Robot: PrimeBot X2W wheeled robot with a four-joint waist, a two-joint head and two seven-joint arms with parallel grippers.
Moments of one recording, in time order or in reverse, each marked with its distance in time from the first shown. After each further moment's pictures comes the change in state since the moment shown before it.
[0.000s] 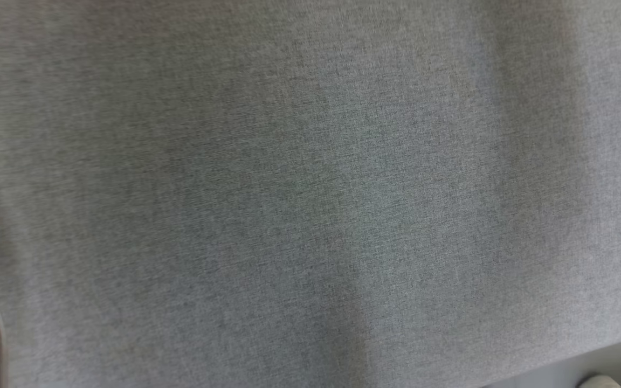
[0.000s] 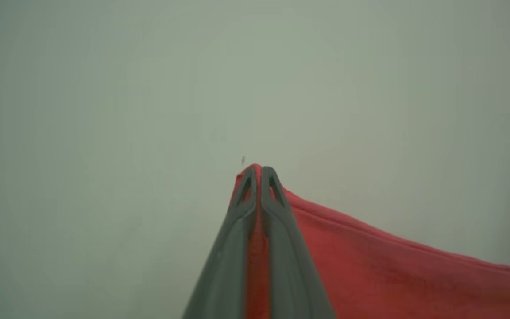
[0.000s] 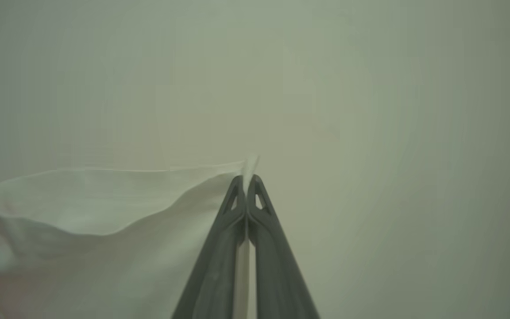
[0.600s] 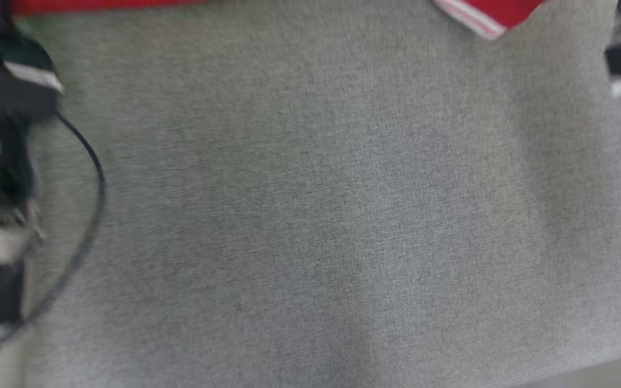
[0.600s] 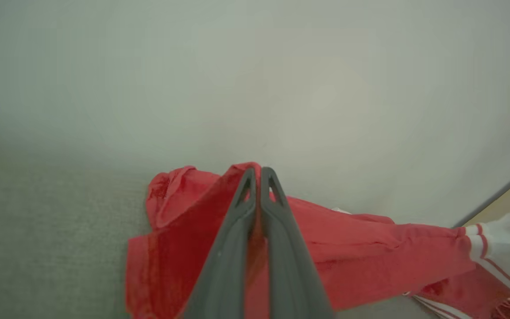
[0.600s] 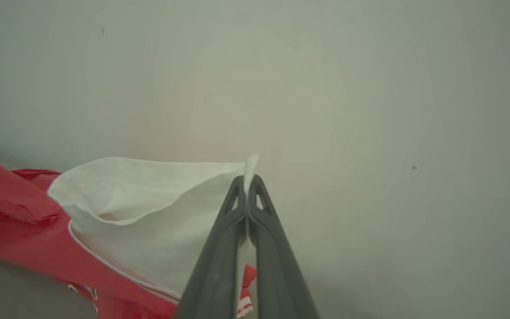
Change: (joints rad) left arm 0.436 0.049 -0.118 -0.093 -0.258 -0.037 0.216; right arm 0.406 -0.256 0.219 -0.102 0.347 0.000 0.201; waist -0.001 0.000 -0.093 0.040
